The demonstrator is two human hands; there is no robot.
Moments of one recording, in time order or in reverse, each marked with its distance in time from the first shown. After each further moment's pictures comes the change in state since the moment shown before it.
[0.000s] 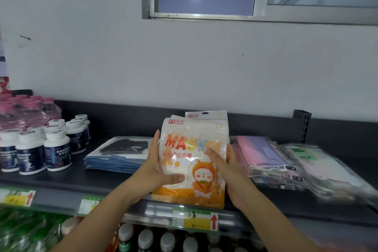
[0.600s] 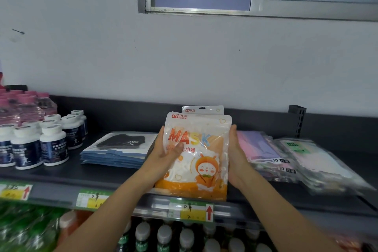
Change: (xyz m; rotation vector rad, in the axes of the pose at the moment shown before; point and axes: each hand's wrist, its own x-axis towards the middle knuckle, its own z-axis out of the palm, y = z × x) left_hand 0.006 0.014 0.024 -0.241 0.065 -0.024; right_hand 0.021 -0.016 -0.008 0.195 -0.004 0.086
